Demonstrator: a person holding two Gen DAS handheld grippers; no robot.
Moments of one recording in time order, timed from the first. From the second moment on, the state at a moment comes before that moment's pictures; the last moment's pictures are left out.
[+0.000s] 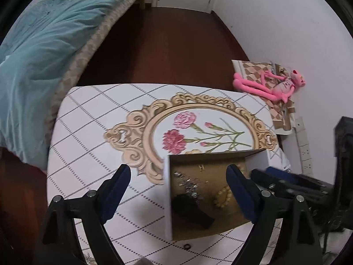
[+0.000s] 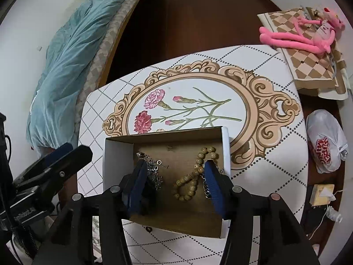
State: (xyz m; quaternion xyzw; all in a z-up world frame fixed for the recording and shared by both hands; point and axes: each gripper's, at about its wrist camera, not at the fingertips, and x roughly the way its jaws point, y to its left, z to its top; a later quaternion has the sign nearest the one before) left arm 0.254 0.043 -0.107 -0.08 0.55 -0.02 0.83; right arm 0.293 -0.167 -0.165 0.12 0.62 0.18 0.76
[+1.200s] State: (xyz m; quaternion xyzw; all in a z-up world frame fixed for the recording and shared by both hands) left arm 0.102 0.023 -0.024 -0.03 0.43 0.03 0.90; right arm 0.131 -0.189 -0.051 -0.04 0.45 0.02 0.89
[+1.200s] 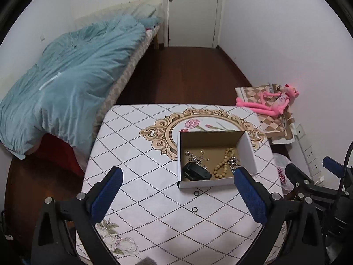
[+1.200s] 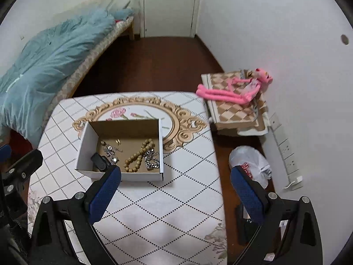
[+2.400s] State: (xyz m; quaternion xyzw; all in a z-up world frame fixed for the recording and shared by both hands) left arm 0.093 0.114 -0.204 0.01 0.60 0.13 0.79; right arm 0.121 -0.080 -0.223 -0.03 0.57 0.16 0.81
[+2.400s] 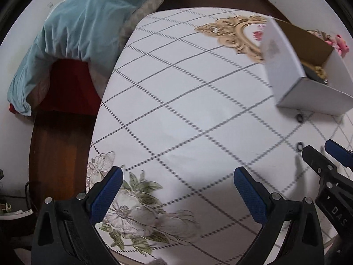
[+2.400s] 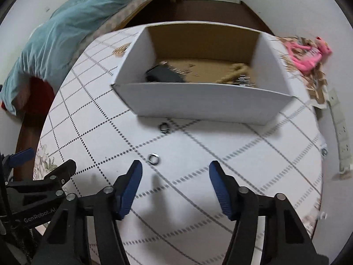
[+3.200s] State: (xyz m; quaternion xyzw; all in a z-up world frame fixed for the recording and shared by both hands) left arm 0.129 0.030 -0.198 -0.02 0.57 0.05 0.82; right arm 0.129 -0.186 -0.218 0.03 0.53 0.05 0.84
